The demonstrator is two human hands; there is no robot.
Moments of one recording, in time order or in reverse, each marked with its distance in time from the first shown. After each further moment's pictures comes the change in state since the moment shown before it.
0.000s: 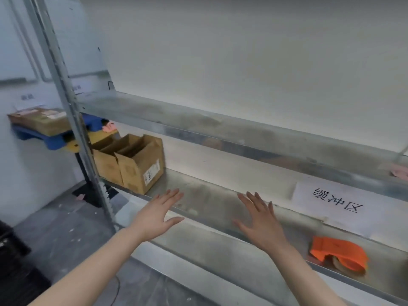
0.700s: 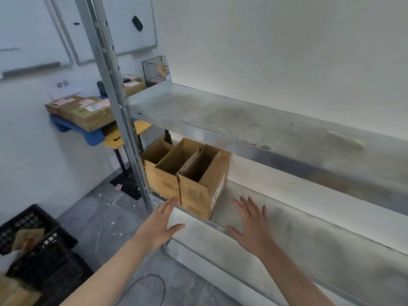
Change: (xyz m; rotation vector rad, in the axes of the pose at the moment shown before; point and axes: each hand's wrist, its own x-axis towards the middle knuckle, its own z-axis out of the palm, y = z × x) left_hand 0.035 -0.310 -0.038 -0.176 -0.137 -0.422; right_hand 0.245 -0.217 0.178 -0.064 -0.142 -0.113
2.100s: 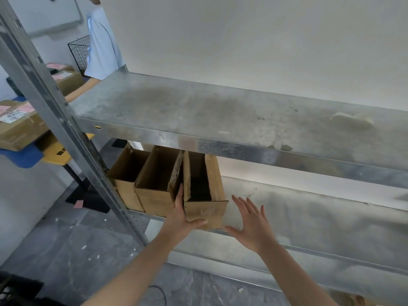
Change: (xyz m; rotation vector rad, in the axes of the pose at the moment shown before) left_hand 0.119 -0.007 0.032 -0.521 -0.128 0.129; right_hand 0.043 -0.018 0.045 0.086 -0.092 0.344
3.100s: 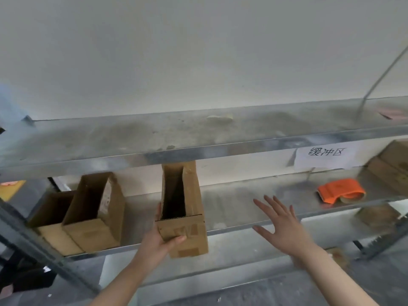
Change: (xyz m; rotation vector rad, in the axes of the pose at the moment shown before) left_hand -0.067 0.082 0.062 -0.066 -0.290 0.130; right_hand -0.207 0.151 -0.085 0.052 0.306 0.253
